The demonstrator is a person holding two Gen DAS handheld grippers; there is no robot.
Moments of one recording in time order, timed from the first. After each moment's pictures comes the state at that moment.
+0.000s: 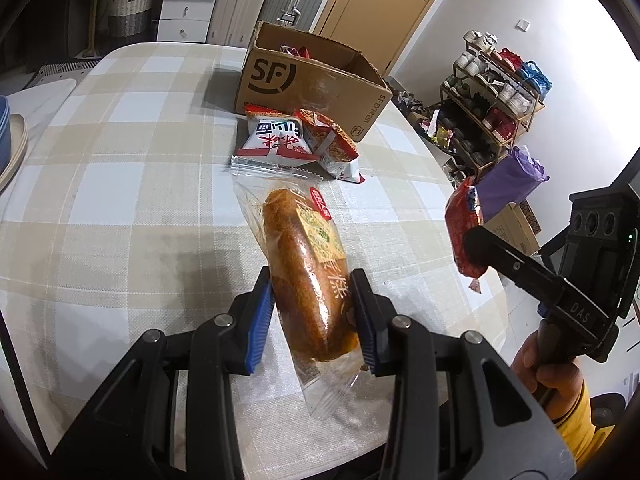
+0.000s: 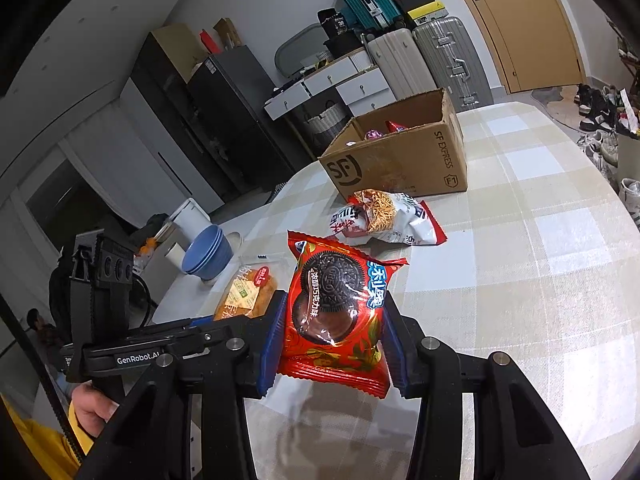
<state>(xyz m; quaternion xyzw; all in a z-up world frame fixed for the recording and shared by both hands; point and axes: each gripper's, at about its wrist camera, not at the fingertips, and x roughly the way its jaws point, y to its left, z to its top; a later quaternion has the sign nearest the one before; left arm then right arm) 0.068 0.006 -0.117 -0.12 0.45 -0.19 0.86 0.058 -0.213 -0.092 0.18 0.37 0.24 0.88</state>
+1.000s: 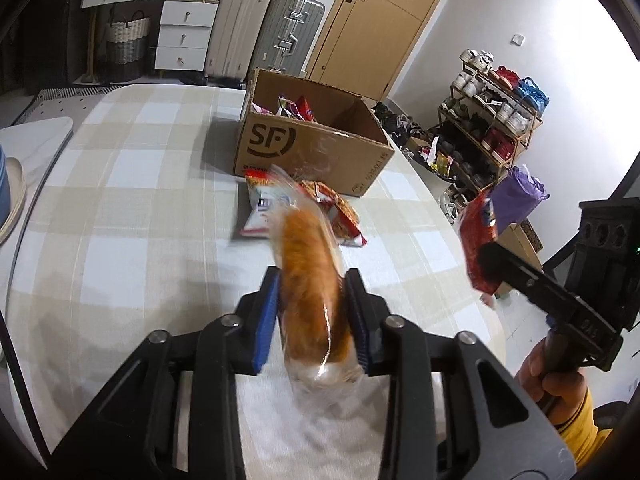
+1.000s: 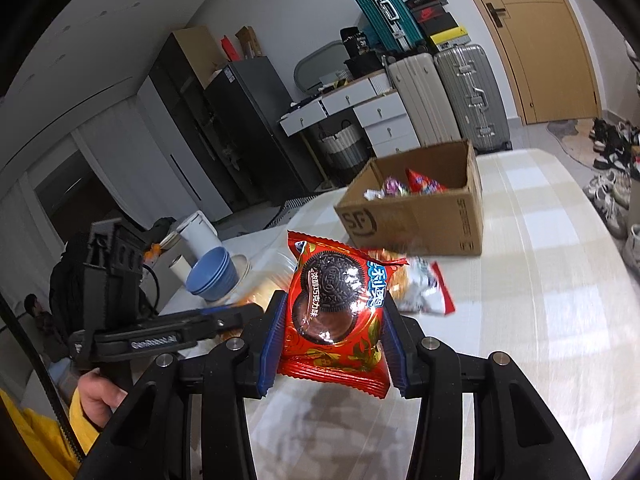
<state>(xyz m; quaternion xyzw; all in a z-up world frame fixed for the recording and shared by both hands) 0.114 0.010 -0.075 -0.11 0.41 -0.19 0.88 0.103 -0.210 -0.052 0.16 0.33 0.26 0.90</state>
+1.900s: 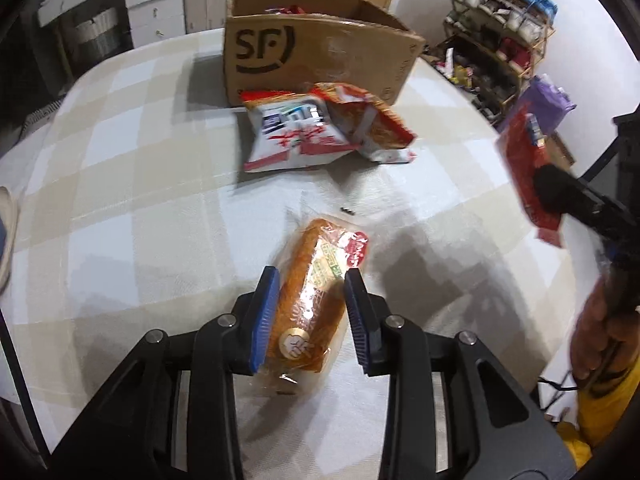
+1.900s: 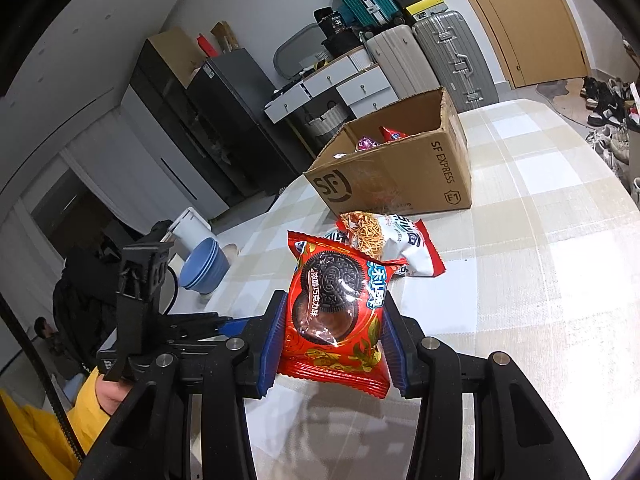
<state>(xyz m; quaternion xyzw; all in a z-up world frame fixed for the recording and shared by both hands) 0.141 -0.020 -0.147 0.01 0.50 -0.20 0.84 0.114 -0.225 -0.103 0.20 0.37 0.25 0.87</state>
